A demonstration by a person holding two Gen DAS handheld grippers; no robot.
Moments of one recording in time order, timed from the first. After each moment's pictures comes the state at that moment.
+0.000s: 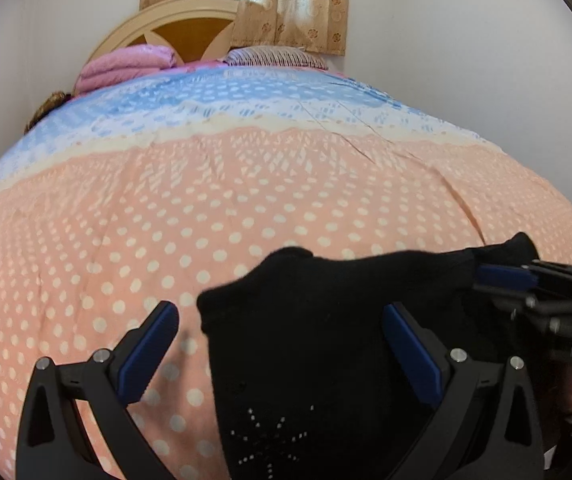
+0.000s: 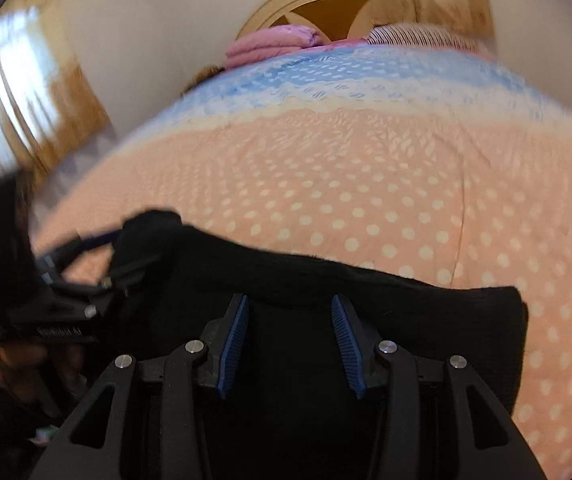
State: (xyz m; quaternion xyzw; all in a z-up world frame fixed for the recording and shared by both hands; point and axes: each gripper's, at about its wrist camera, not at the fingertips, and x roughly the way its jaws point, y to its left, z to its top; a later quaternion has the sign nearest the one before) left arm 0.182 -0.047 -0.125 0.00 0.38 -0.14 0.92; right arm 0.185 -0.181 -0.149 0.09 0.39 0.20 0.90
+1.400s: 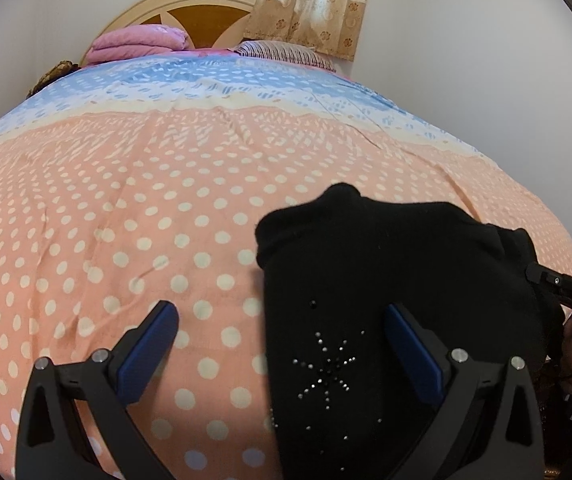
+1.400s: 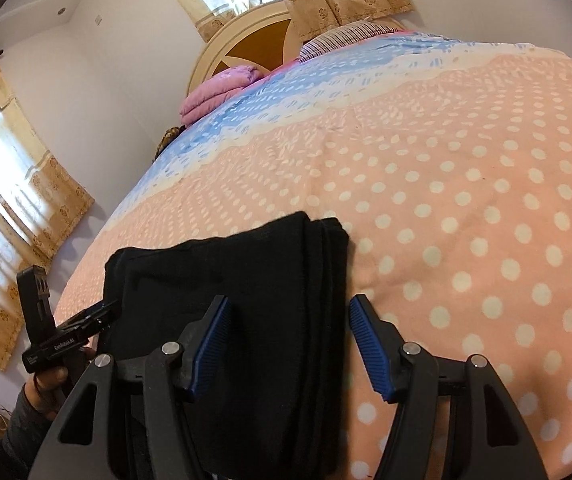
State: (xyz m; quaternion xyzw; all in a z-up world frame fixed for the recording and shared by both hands) left arm 0.165 -0.016 -0.145 -0.05 0.39 -0.14 0.91; right arm 0.136 -0.274 -0.175 0.21 0.35 0.14 0.90
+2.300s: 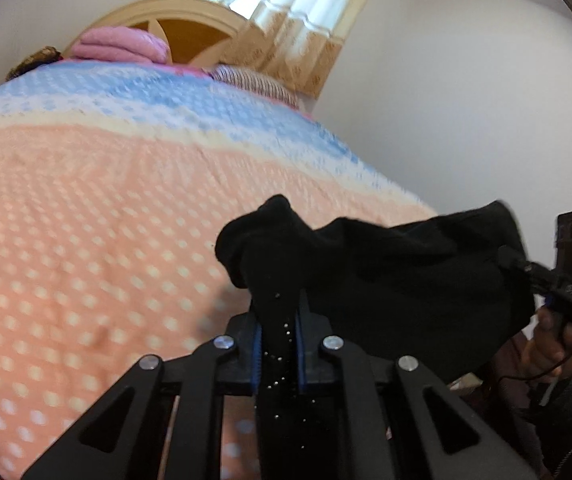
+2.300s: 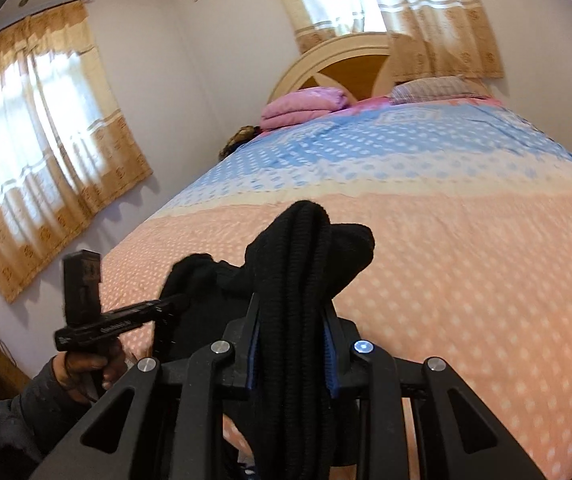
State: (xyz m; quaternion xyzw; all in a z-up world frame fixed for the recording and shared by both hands) left arm 0.139 0.041 -0.097 -0.15 0.33 -0.23 0.90; right arm 0.131 -0.192 -0.061 0.10 0.29 0.25 0.92
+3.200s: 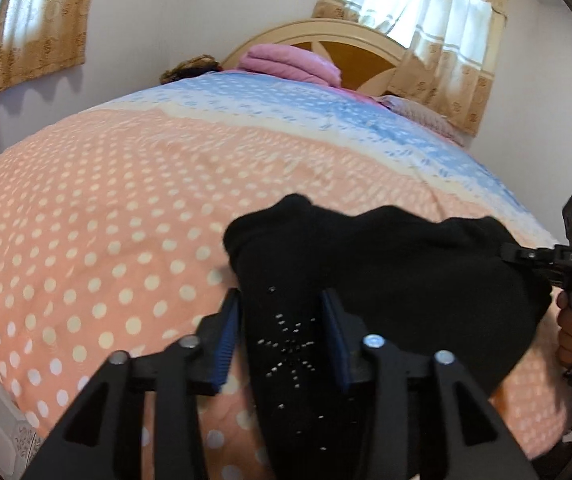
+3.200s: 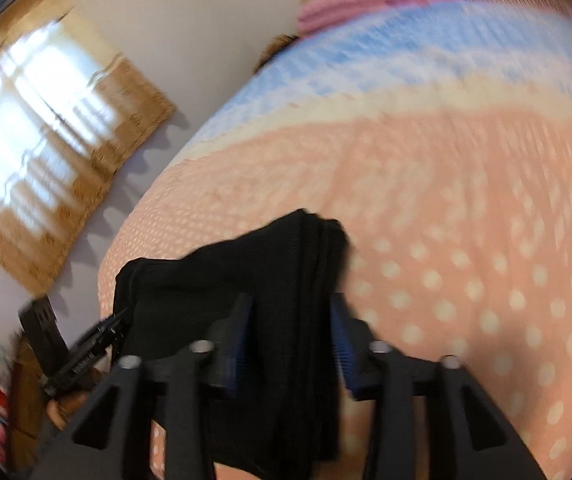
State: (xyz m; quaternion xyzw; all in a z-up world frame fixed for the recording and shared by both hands) left arm 0.160 0.231 -0.152 -0.13 0.34 0.05 0.93; right arm 0.352 0.010 -0.165 0.15 0.44 0.34 0.82
